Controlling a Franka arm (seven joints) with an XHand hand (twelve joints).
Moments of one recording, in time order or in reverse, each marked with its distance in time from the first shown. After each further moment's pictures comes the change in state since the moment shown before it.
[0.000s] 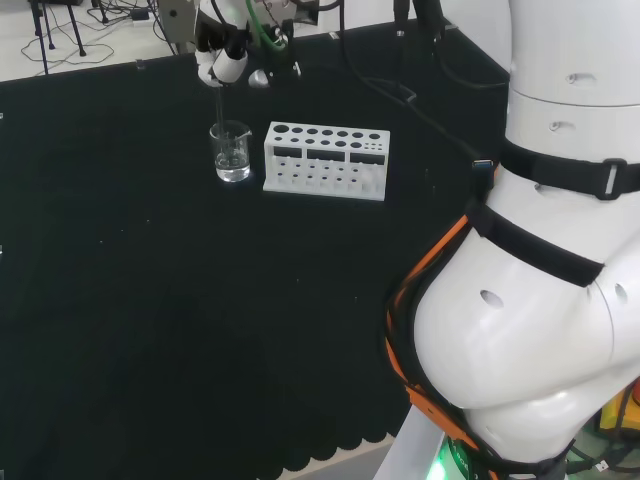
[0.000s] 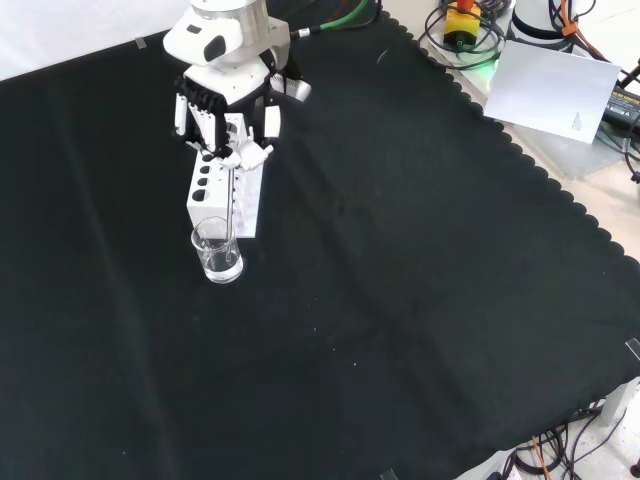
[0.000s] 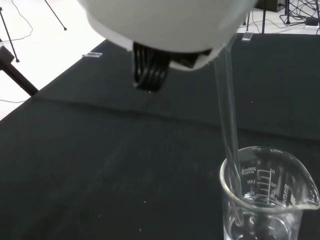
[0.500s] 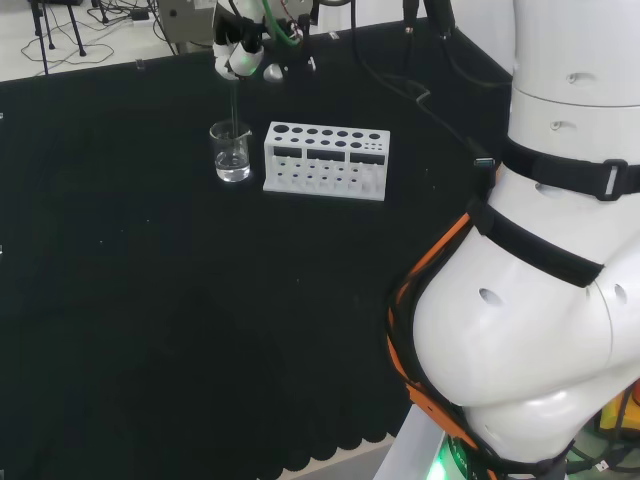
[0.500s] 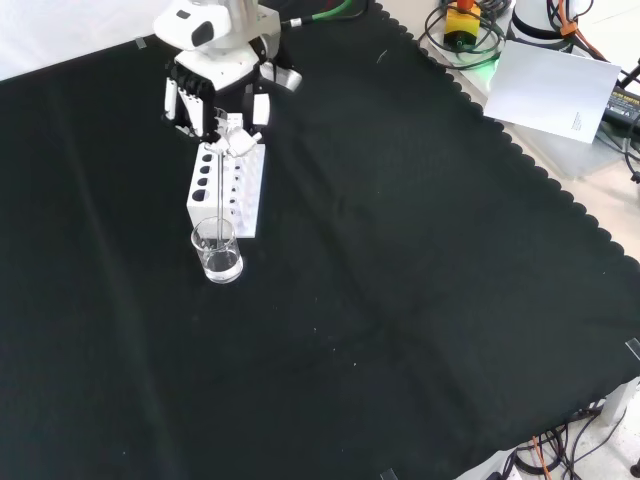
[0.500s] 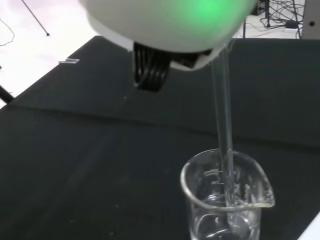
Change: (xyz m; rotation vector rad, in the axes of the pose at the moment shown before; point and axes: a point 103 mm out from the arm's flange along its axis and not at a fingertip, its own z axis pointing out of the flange) arm -0.022 -0.010 -0.007 -0.006 -0.008 0.039
